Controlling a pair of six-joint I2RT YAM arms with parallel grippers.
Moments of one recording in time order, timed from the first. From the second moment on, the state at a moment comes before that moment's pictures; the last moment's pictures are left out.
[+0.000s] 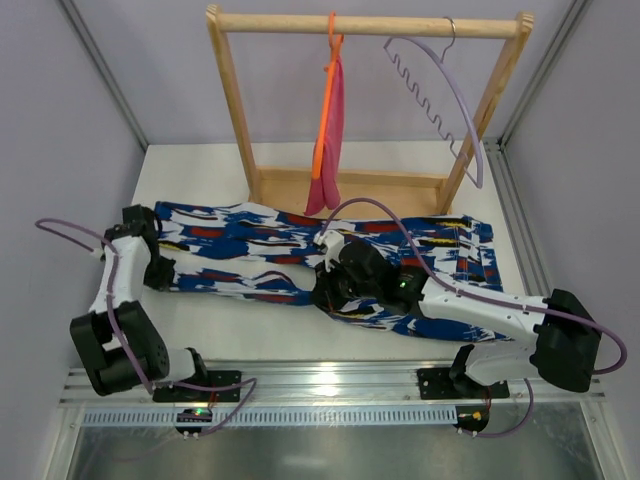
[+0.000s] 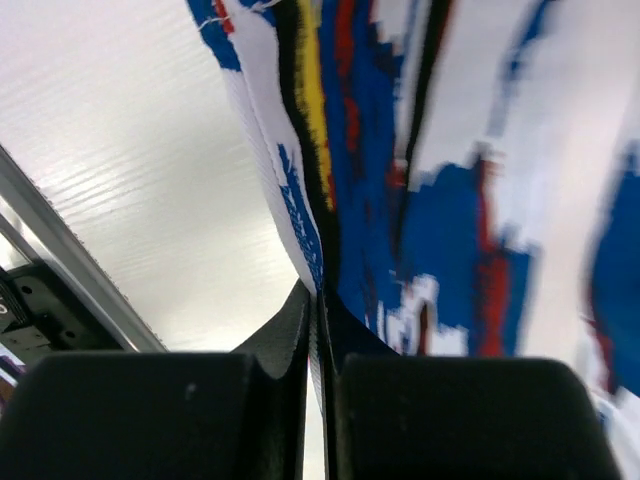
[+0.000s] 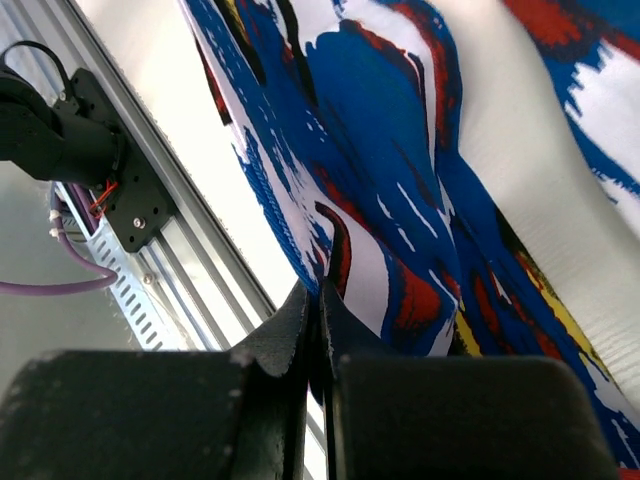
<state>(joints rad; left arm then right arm) 0.31 1.39 0.91 -0.97 -0.28 -0.88 1.01 1.31 0.85 -0.14 -0.15 0.42</state>
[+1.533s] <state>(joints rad) 0.30 1.86 1.46 -0.93 -0.41 -0.52 0.89 1.75 1.08 -0.13 0.07 0.21</state>
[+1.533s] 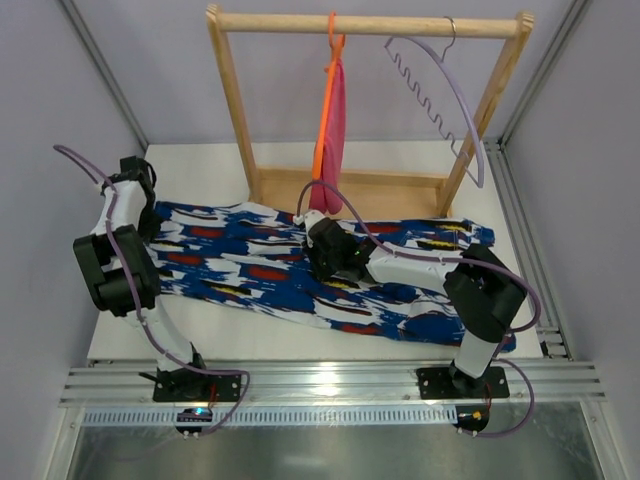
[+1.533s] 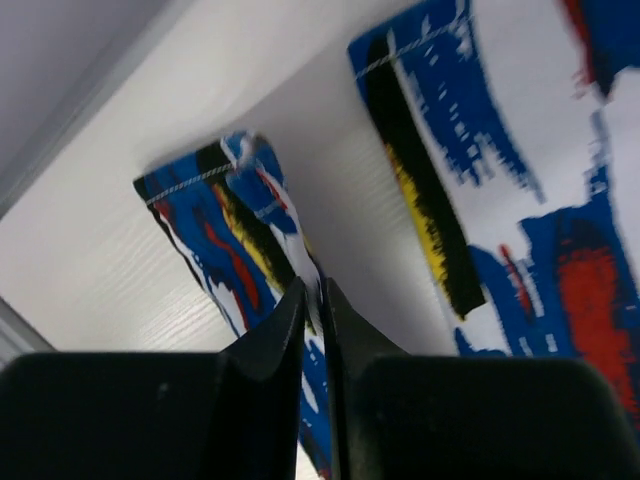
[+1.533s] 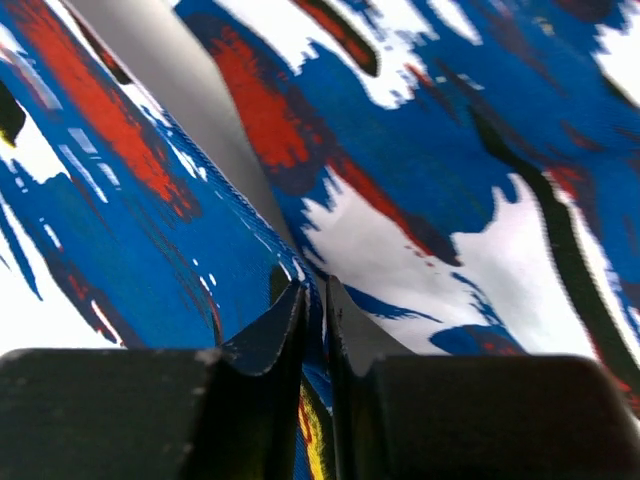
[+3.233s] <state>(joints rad) 0.42 1.76 1.08 -0.70 -0.35 -0.67 0.88 0.94 0.85 -0.80 0.53 1.15</state>
